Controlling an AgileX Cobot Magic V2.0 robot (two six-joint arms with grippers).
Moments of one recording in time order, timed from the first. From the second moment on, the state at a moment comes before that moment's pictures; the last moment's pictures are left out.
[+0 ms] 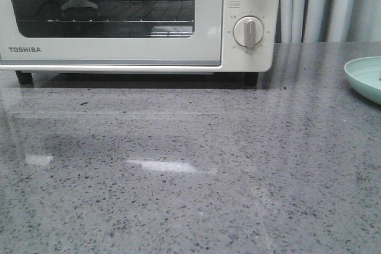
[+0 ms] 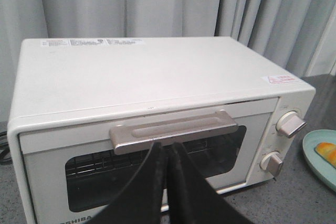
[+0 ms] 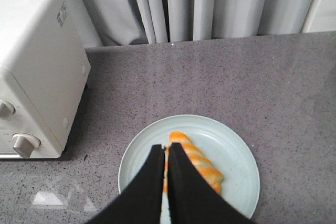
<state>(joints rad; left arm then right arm) -0.48 0.79 -0.87 0.14 0.33 -0.17 -0.03 0.72 -1.13 0.00 0.91 0.04</state>
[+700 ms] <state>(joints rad) -0.48 1.18 -1.16 0.12 0.41 -0.14 0.01 1.00 -1.47 0.00 1.03 0.02</state>
